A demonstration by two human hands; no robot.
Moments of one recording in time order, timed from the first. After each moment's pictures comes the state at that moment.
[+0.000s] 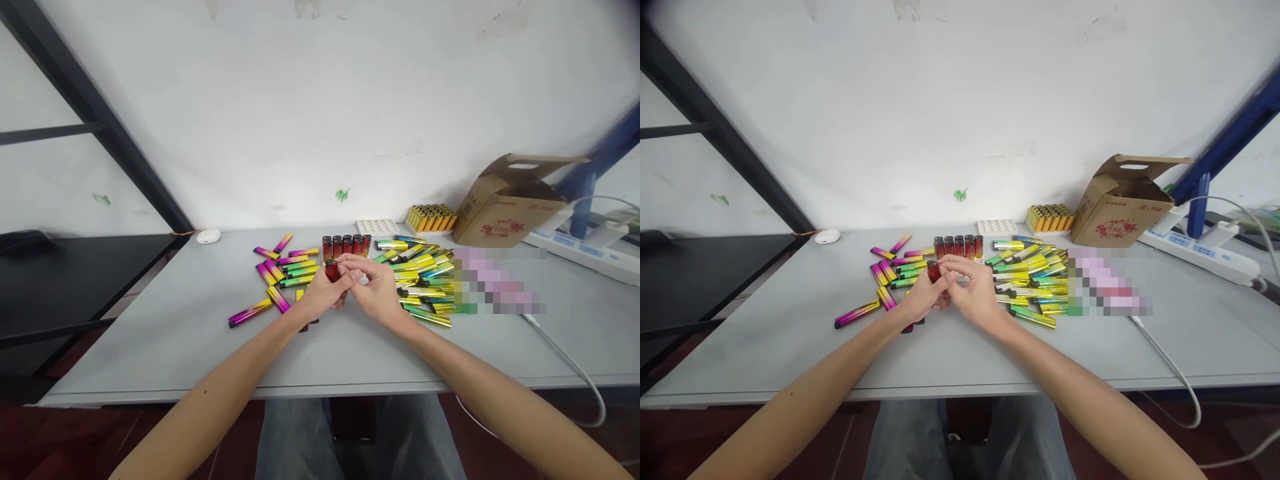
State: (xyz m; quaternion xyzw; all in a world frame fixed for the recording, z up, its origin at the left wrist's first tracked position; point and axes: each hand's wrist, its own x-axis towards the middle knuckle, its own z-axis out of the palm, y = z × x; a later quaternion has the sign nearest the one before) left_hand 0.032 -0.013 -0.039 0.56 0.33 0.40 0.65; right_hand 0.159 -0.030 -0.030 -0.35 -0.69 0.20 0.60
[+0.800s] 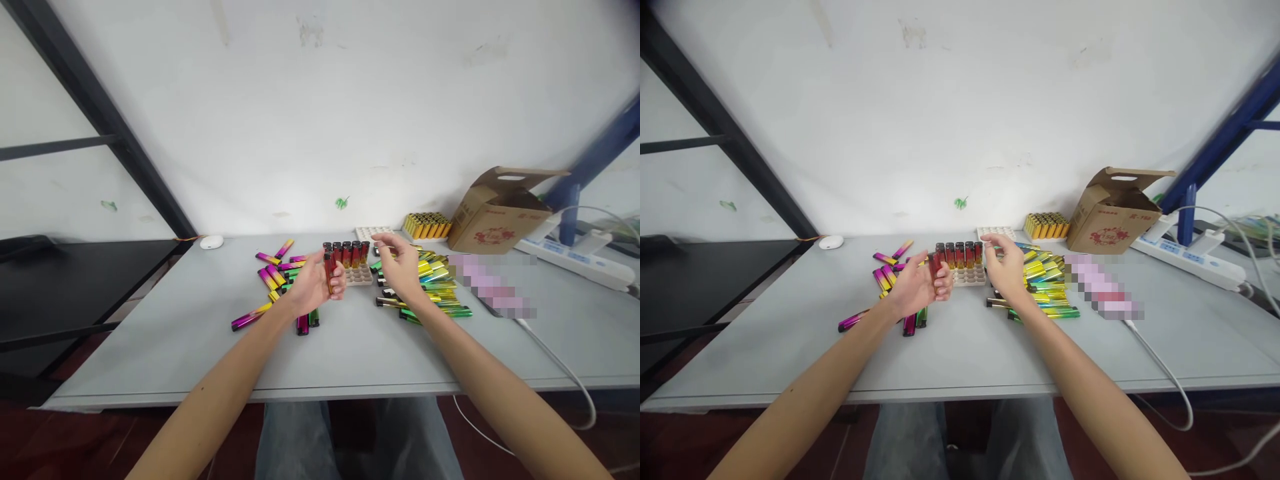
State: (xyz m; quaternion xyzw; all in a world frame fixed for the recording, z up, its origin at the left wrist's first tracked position) left_hand 0.010 -0.006 -0.003 0.40 0.21 0.33 0.83; right_hand 0.212 0.015 -0.026 -0.49 -0.61 0.11 0.62
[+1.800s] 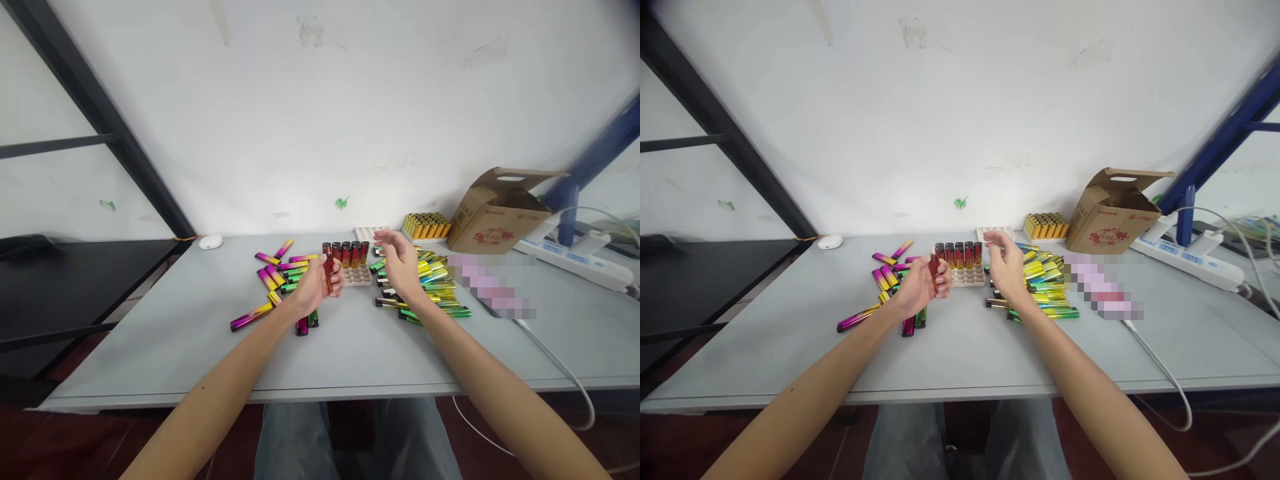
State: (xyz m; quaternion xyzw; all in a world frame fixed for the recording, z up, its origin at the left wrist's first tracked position) left_hand 0.017 -0.004 -0.012 0.44 0.24 0.39 0.78; right_hand 0.217 0.022 -0.031 -0.47 -0.58 0.19 0.64
